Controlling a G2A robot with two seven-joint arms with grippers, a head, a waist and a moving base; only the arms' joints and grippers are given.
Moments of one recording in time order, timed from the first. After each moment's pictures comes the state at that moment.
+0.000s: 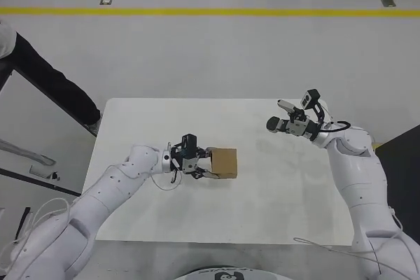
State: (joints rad) left arm 0.84 -1.16 -0.58 -0.89 1.65 -0.93 0.88; right arm -1.02 -1.21 1.46 -0.99 0.39 -0.14 1.19
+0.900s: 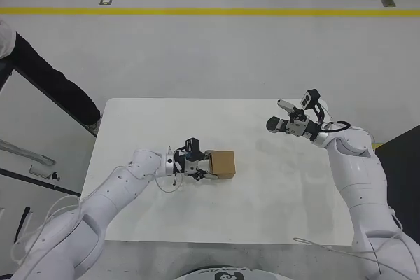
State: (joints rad) left arm 0.82 -1.23 -0.52 -0.72 1.63 -0.85 0.85; right arm -1.02 -1.21 1.46 -0.99 0.39 -0.14 1.19
